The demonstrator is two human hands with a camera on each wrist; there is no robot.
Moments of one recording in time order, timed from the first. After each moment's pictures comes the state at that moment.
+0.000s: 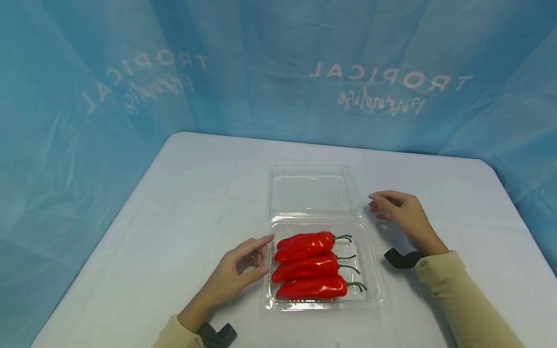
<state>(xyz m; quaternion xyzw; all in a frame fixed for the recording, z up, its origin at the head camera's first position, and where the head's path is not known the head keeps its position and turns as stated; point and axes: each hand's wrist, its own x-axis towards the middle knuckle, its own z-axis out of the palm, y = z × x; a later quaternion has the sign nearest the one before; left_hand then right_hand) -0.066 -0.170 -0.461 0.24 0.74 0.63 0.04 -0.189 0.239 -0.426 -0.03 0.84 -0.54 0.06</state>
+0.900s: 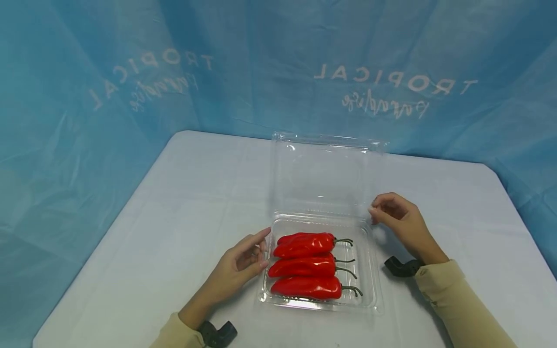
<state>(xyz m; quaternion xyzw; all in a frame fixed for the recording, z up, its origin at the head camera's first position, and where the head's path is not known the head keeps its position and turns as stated) -0.069 -0.168 -0.462 0.21 0.74 0.64 0.03 -0.179 0.245 -0.443 -0.20 0.75 -0.63 0.02</state>
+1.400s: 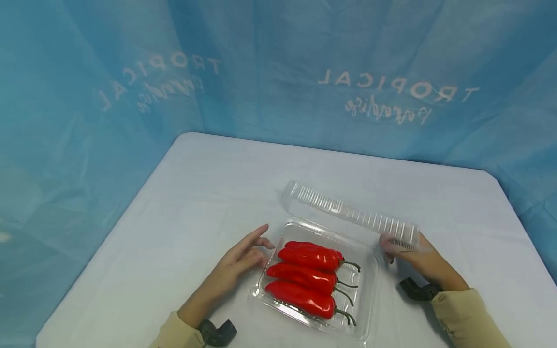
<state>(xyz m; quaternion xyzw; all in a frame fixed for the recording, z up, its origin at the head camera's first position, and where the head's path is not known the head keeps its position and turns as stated) -0.079 -0.166 -0.461 0.16 0.71 0.68 0.13 -0.140 0.279 -0.449 -0.31 0.71 -0.62 0.14</state>
